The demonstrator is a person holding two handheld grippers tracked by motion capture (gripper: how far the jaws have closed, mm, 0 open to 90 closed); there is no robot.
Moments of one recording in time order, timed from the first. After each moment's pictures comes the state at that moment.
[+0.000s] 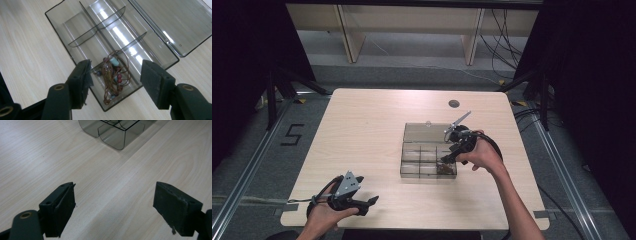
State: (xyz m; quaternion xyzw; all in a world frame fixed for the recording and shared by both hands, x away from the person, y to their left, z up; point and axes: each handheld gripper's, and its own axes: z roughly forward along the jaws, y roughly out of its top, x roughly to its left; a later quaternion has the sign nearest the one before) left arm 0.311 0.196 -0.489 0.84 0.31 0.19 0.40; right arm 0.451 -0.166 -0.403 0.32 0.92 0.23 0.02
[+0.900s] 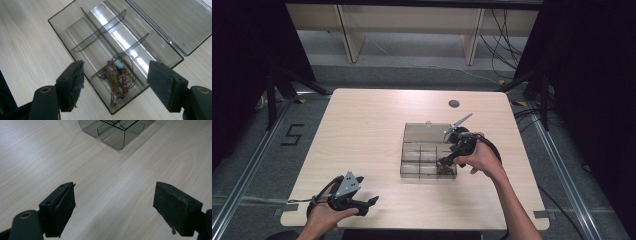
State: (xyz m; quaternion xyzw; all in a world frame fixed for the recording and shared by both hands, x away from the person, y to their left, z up) left arm 0.310 0.195 -0.490 0.84 0.32 0.18 0.41; right arm 0.442 -0.164 -0.404 0.34 0.91 0.25 0.02
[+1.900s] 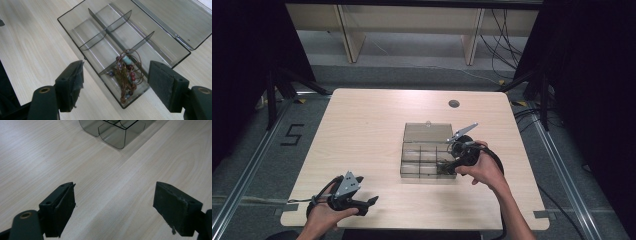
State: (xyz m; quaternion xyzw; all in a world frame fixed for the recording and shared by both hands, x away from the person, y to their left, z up) left arm 0.311 0.197 -0.489 0.84 0.31 0.19 0.39; right arm 0.414 -0.170 -0.409 0.35 0.90 0.28 0.04
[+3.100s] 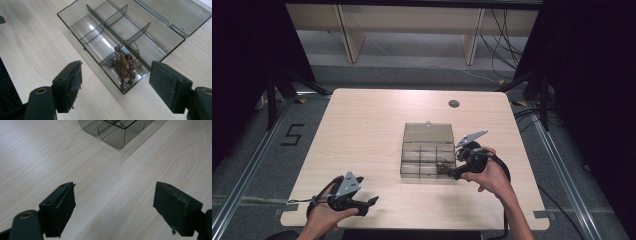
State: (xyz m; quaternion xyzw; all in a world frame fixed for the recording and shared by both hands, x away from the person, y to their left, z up) left arm 0.309 0.194 -0.491 0.84 0.32 0.18 0.40; right arm 0.397 -0.187 -0.414 0.35 0.88 0.30 0.06
